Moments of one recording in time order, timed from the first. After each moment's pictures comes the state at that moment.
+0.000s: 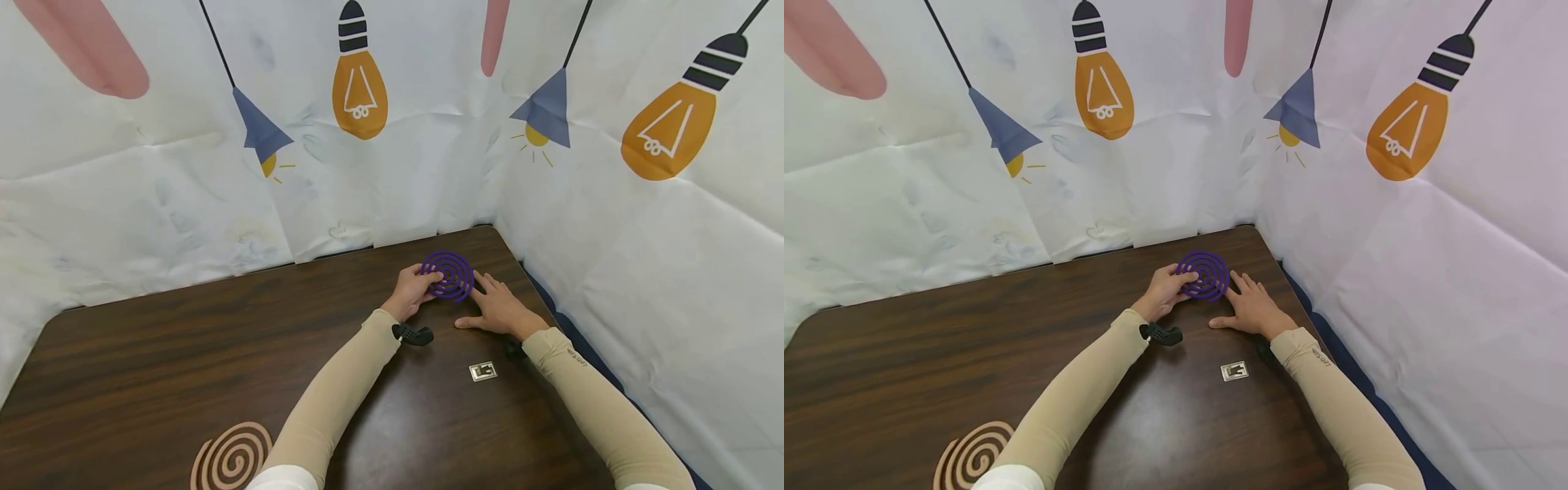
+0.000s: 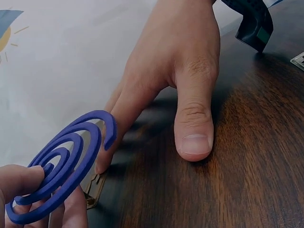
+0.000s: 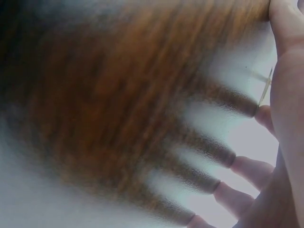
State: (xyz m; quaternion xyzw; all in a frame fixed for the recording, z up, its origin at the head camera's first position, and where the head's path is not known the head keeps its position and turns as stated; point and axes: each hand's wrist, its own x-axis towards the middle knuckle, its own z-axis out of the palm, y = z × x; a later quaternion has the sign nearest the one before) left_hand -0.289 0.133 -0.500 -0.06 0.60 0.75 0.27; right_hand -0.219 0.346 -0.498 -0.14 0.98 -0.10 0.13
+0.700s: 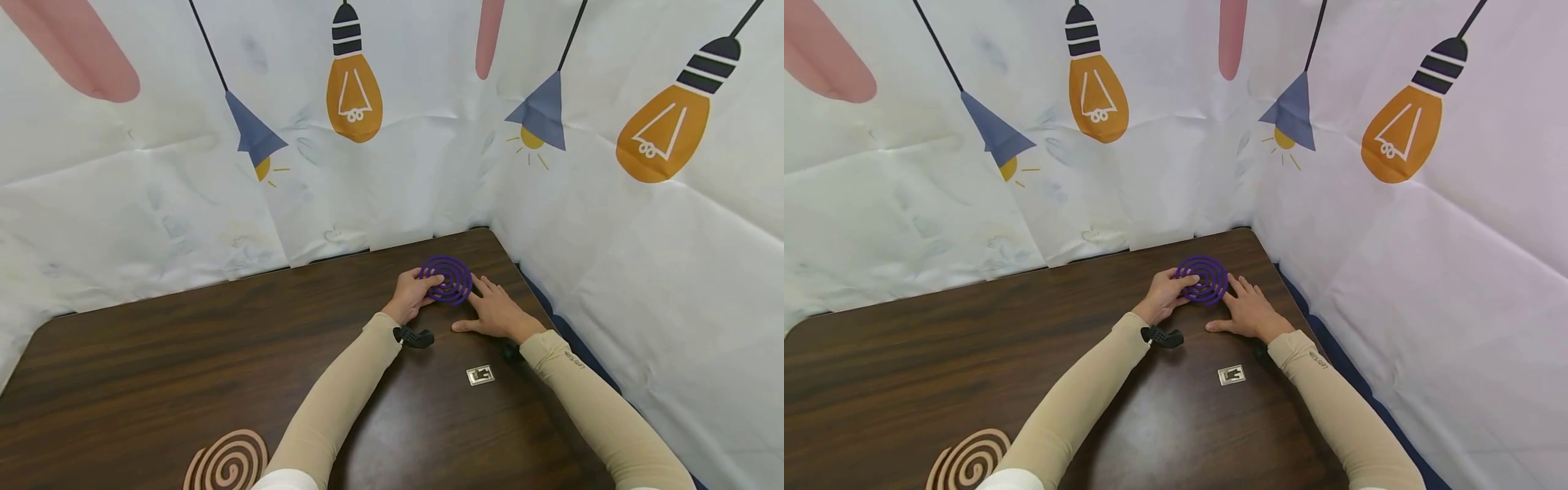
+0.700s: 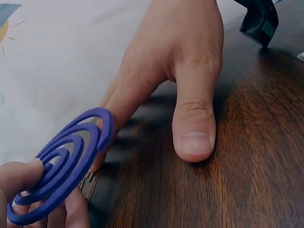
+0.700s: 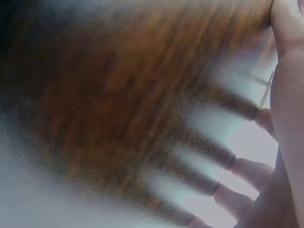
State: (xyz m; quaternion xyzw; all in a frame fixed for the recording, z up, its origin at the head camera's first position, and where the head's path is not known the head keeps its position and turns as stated) left_hand -0.290 0.141 -0.505 -0.07 0.61 0.75 0.26; right_hand -0.219 0.344 -0.499 -0.14 0.98 -0.09 0.13
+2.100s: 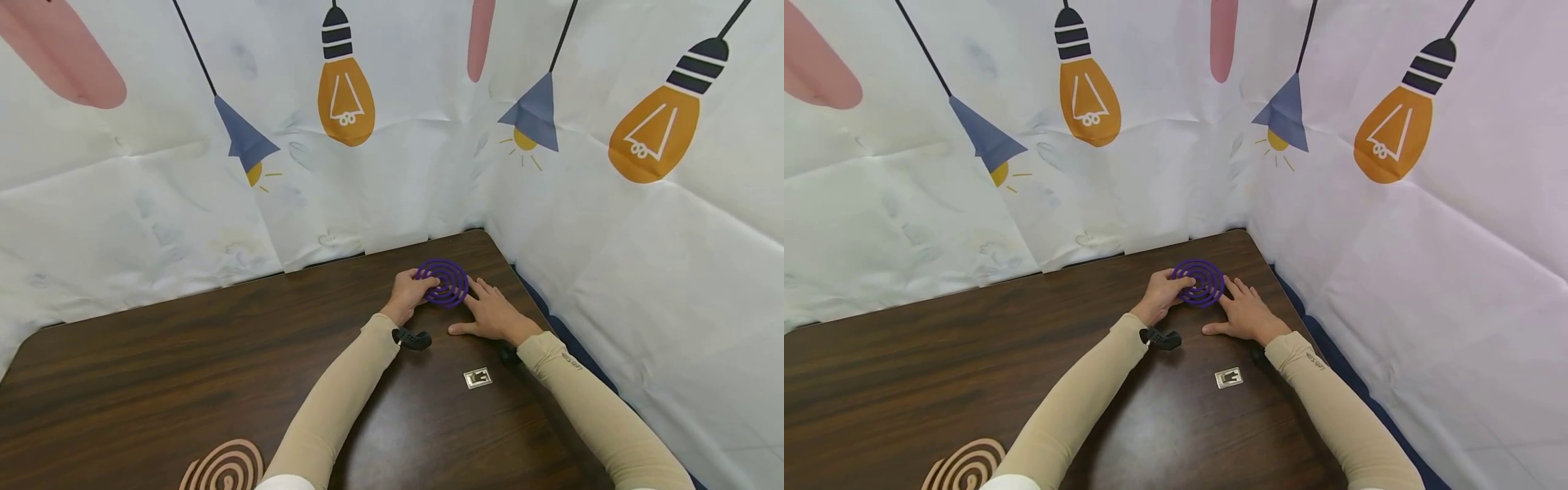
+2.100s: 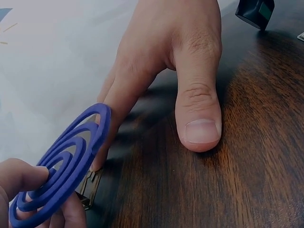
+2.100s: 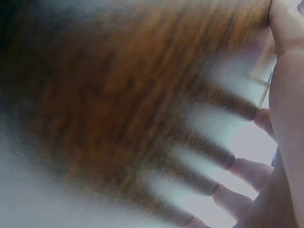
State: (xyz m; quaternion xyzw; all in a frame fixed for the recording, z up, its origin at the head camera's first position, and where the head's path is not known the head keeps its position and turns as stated) left_hand -0.292 0.144 -0.505 -0.04 0.70 0.68 0.22; right_hand -0.219 0.347 -0.501 -0.14 0.98 -0.09 0.12
